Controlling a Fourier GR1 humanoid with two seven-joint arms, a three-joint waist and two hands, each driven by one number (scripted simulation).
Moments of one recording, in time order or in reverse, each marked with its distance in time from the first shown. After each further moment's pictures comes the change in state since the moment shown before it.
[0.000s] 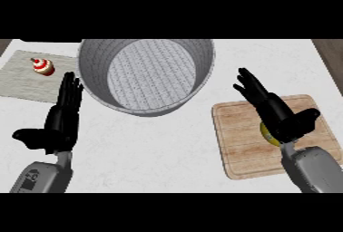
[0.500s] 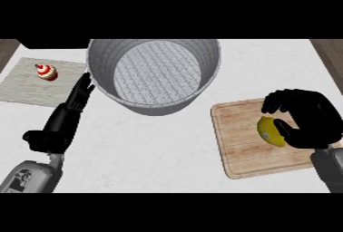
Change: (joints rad) left arm -0.017 0.129 -0.095 -0.030 -0.060 -0.171 0.055; right arm 0.036 -0.084 -0.169 0.034 -0.177 0.424 -0.382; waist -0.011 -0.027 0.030
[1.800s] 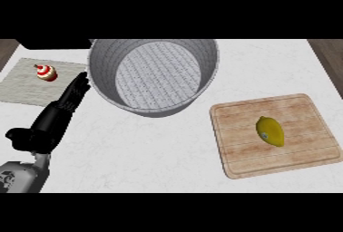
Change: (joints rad) left arm 0.011 0.052 0.045 -0.047 0.003 -0.130 0.062; right arm 0.252 -0.598 -0.315 -0.257 0.365 0.063 0.180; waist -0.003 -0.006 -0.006
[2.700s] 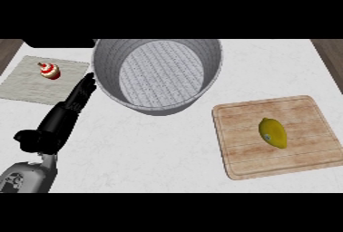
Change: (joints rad) left arm 0.009 -0.097 0.054 -0.024 -0.096 -0.069 0.029; right arm 0.016 0.166 -0.116 0.173 0.205 0.178 -0.167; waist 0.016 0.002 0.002
